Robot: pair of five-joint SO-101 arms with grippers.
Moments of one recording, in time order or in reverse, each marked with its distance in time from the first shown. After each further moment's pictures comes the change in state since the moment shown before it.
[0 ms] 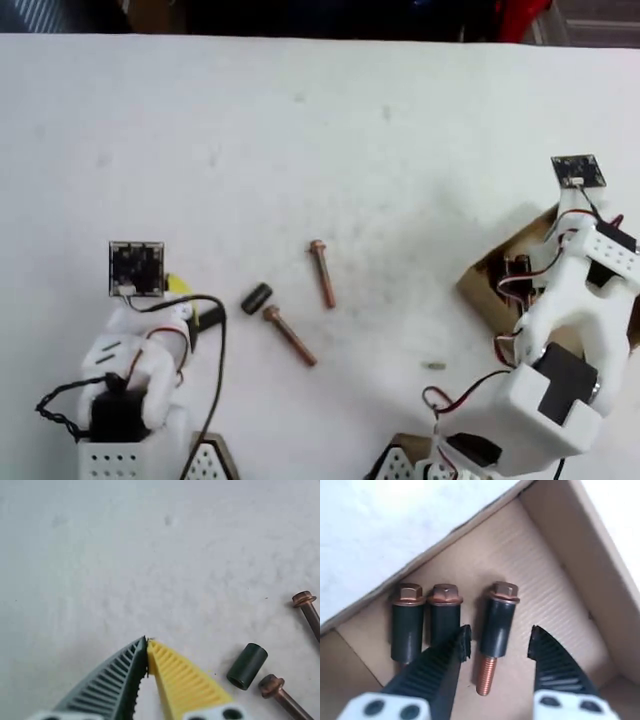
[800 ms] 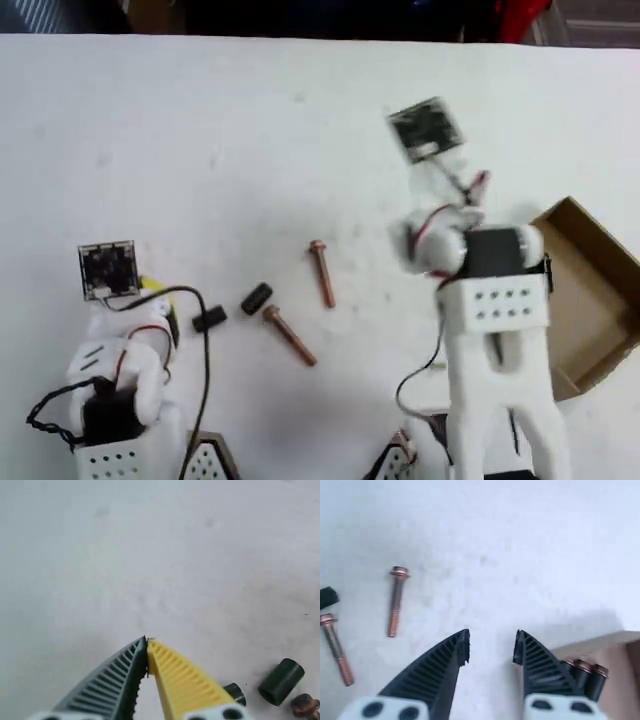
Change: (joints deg) left arm -8.6 0.0 0.0 0.0 0.0; right arm -43.3 -39.5 0.0 25.8 -20.2
